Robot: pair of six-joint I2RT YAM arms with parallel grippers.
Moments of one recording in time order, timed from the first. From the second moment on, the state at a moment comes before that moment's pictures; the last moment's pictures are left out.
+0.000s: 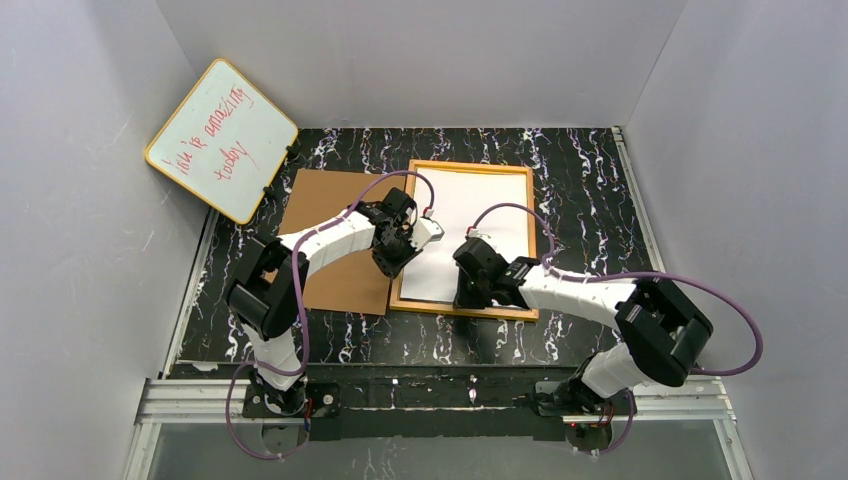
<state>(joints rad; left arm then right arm) -0.62 1.80 1.22 -0.72 0.17 0.39 0.90 1.46 0.79 -0.34 0.08 0.85</state>
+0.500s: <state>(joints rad) -0.62 1.79 1.21 -0.71 0.17 0.40 0.87 1.47 0.77 -0.30 0.02 0.86</state>
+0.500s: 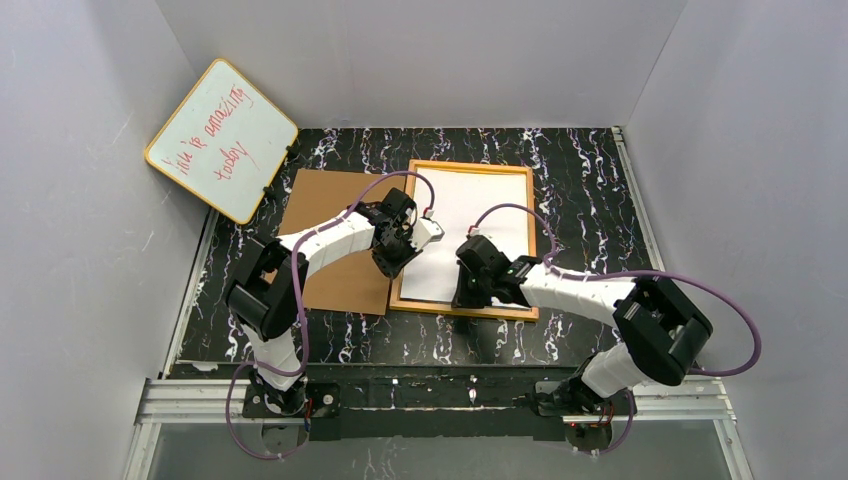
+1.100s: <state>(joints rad) -0.63 1.78 1.20 -0.70 0.17 0.42 0.78 1.51 0.75 -0.23 -0.16 0.88</state>
